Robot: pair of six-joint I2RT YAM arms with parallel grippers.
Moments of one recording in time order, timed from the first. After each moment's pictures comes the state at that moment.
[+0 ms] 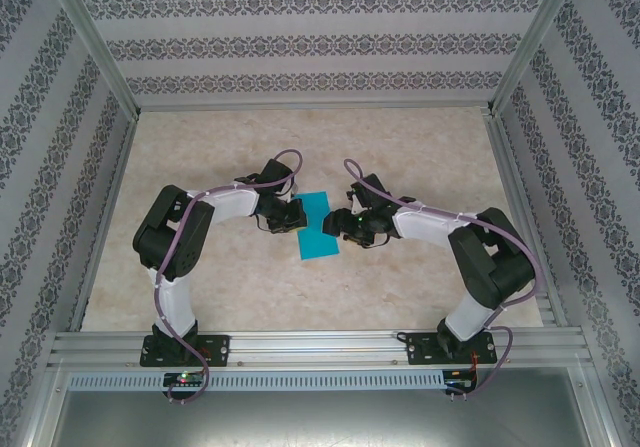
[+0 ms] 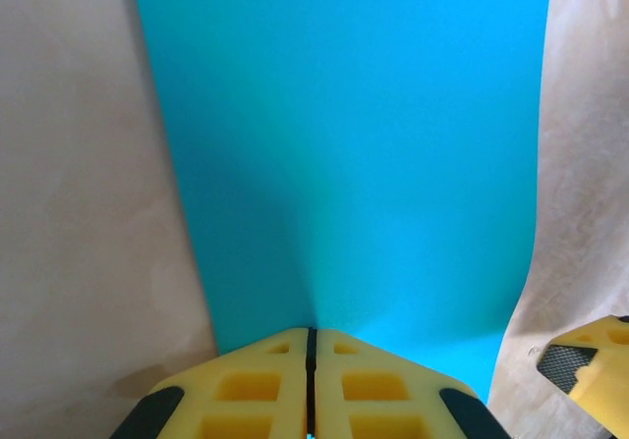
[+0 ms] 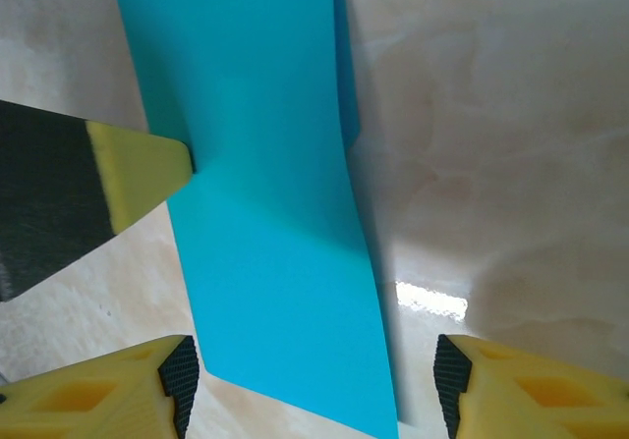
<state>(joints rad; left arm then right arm) -0.46 1.93 1.14 -0.39 0.44 -0.68 0.54 1.67 0.87 -0.25 -0.42 0.77</state>
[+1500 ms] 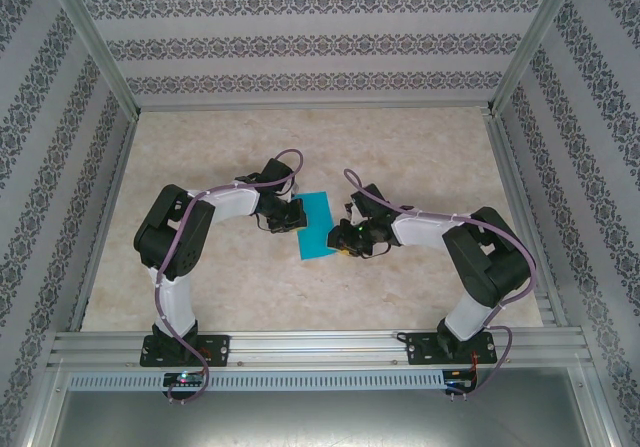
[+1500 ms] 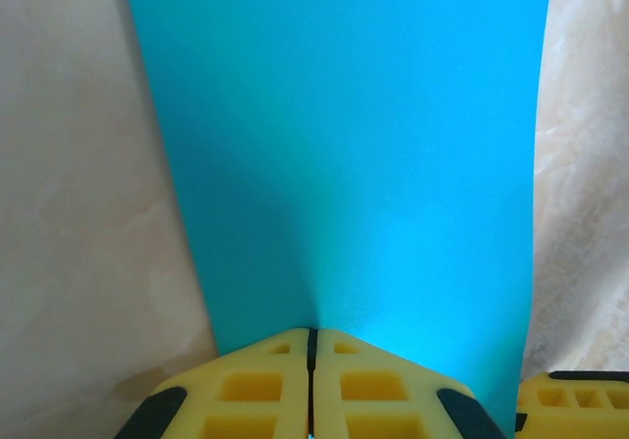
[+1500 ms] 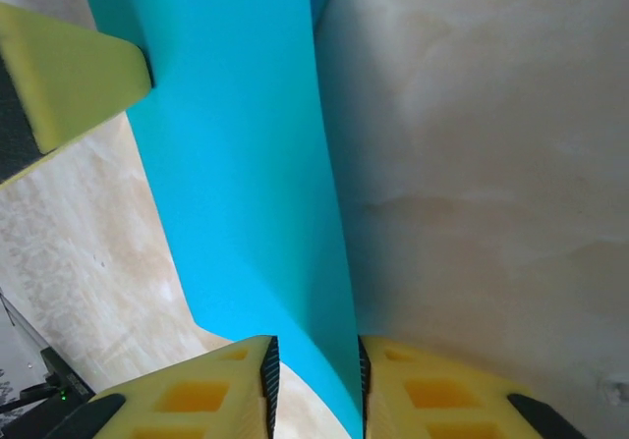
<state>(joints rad) -0.46 1.94 1.15 -0.41 0.44 -0.66 0.56 1.68 0.79 -0.18 -0.52 0.84</state>
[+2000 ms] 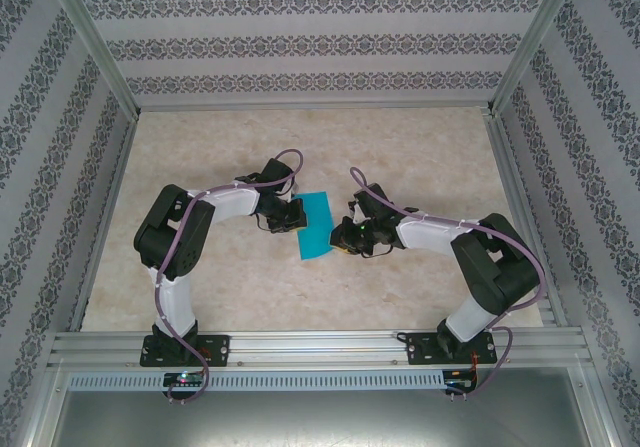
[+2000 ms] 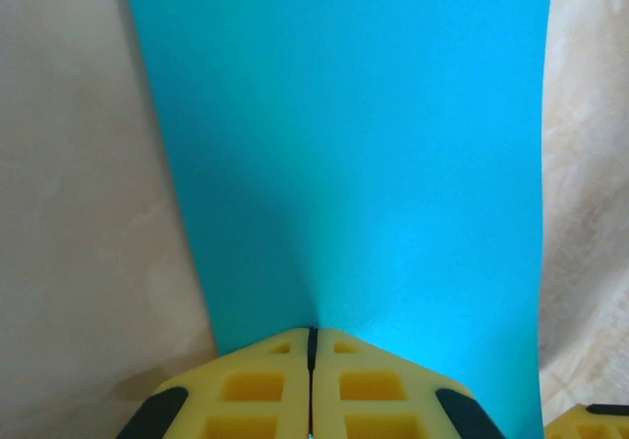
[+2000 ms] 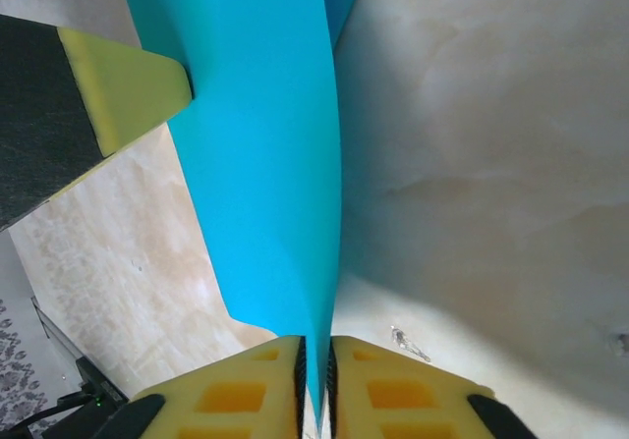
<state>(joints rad) -0.46 1.94 1.15 -0.41 0.44 -0.66 0.56 1.62 0.76 -0.16 -0.51 0.91</state>
